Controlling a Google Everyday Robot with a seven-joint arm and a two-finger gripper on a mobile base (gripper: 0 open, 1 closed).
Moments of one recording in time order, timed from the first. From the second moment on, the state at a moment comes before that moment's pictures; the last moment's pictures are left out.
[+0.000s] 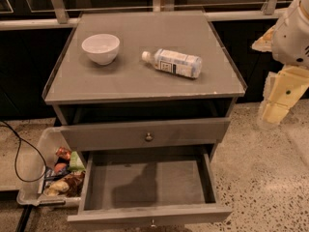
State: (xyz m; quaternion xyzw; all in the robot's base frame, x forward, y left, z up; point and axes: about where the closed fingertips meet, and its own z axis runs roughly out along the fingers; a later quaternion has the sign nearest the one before) arm 0.438 -0.217 0.976 -0.60 0.78 -0.03 0.16
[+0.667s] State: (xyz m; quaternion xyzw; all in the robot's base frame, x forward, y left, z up) arm 0.434 -0.216 0.970 -0.61 0.78 -0.03 0.16
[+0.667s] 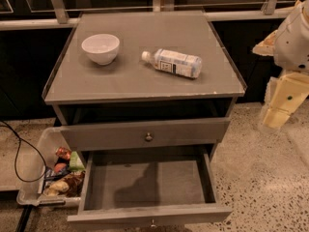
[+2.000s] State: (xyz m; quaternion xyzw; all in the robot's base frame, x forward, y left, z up) arm 0.369 -0.203 0.840 -0.64 0.74 0.07 0.18
